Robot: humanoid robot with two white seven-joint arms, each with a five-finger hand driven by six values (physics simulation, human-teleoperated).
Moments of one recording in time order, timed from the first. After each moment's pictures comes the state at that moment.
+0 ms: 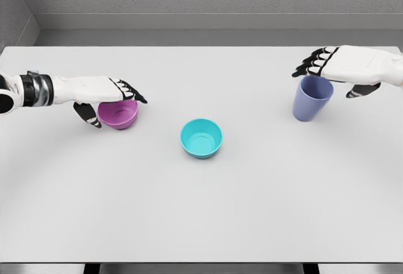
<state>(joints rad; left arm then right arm) -0.89 0.76 -0.95 -1.20 -0.30 -0.61 -0.54 -0.74 -0.93 0.59 -1.48 0.45 -0.61 0.61</state>
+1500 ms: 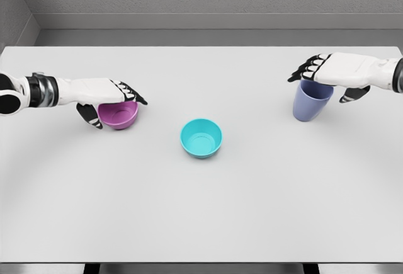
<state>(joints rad) -0.89 0.72 -0.95 -1.14 -0.34 -0.61 -0.54 -0.76 -0.87 0.63 -1.38 0.48 -0.61 0.61</state>
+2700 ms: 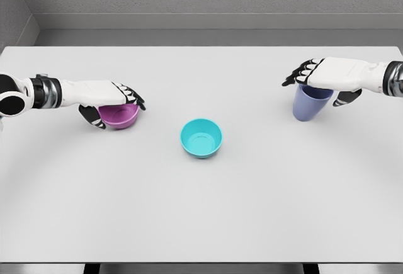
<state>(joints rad) -0.88 0.71 -0.96 -1.12 -0.36 -0.61 -0.54 -0.76 -0.83 0.65 -1.36 0.50 -0.61 0.61</state>
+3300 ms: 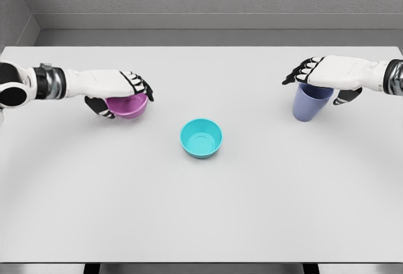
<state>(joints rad) -0.93 0.71 -0.96 -1.21 -0.36 -0.61 -0.54 -0.77 -0.83 0.65 -1.36 0.50 -0.61 0.61</state>
